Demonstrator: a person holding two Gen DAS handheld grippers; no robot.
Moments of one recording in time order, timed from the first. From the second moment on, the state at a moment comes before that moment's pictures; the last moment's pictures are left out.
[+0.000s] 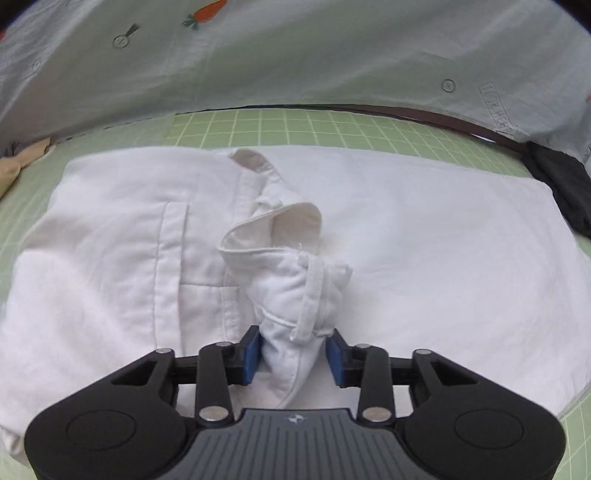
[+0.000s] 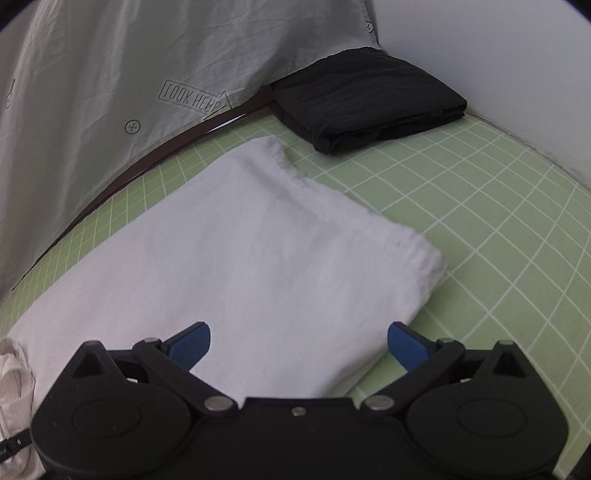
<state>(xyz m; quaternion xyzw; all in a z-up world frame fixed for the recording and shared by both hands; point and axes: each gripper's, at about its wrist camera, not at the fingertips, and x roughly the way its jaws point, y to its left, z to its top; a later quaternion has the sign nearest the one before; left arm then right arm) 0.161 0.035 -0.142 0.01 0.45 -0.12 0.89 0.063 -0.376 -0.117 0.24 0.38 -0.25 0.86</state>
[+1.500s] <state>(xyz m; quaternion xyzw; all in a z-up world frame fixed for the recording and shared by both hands) 0.178 0.052 -0.155 0.00 0.46 0.03 0.89 0.127 -0.421 -0.149 0.11 0.40 -0.21 0.88</state>
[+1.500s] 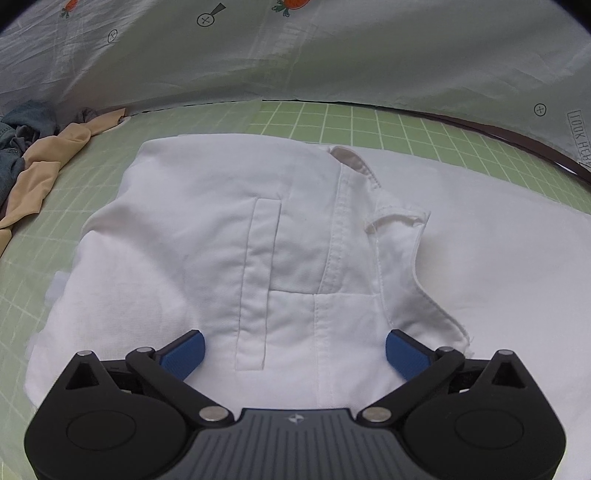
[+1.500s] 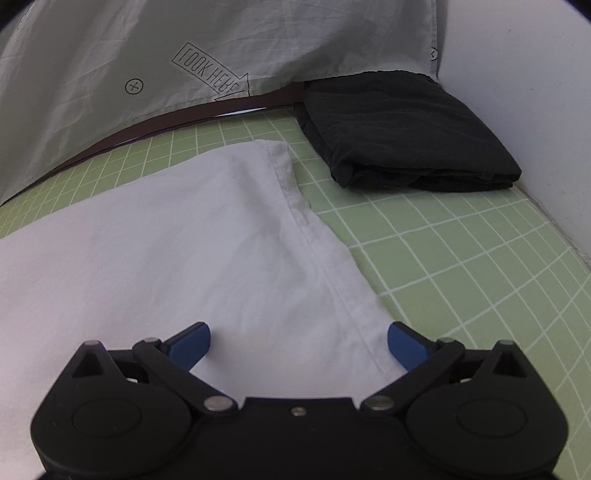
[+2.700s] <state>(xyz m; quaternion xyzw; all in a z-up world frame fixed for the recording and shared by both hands) 0.198 0.053 -0.151 0.01 0.49 0.01 0.87 0.171 -0.352 -0.137 -0.04 0.43 -0.13 0.89</state>
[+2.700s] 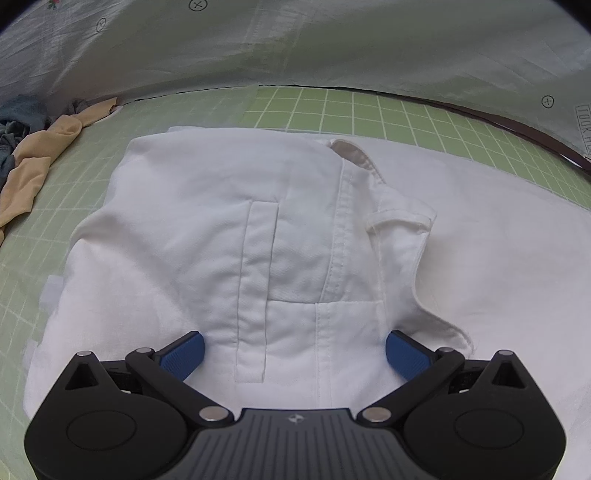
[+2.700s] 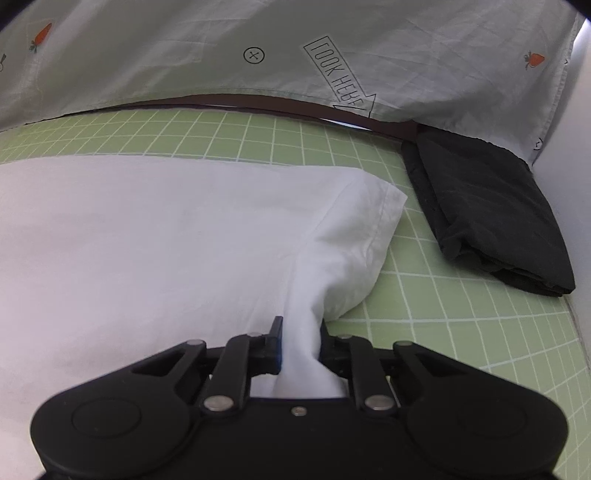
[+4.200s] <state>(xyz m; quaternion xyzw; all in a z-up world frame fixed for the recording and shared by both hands) 0.177 0.181 -0.108 -0.01 0.46 0.01 0.89 0.149 -0.216 -0.104 0.14 0.37 -0.12 0.91</state>
